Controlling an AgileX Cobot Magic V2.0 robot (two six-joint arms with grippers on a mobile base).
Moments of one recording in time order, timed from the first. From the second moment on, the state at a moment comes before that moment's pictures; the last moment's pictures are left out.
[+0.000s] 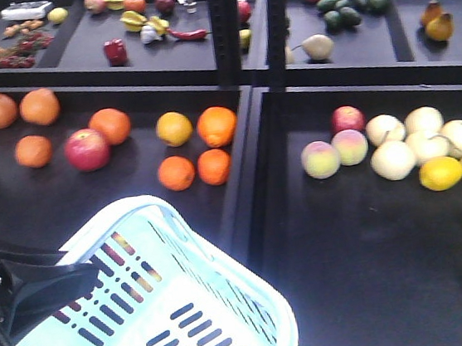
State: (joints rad) left arm -0.54 0.85 -0.93 -0.37 0.83 0.31; right arm 0.05 -0.01 0.03 -0.22 0.11 0.25
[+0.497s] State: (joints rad) left arm -0.54 0.85 -0.93 -0.37 0.83 0.31; right arm 0.05 -0.01 0.03 -0.22 0.11 0.25
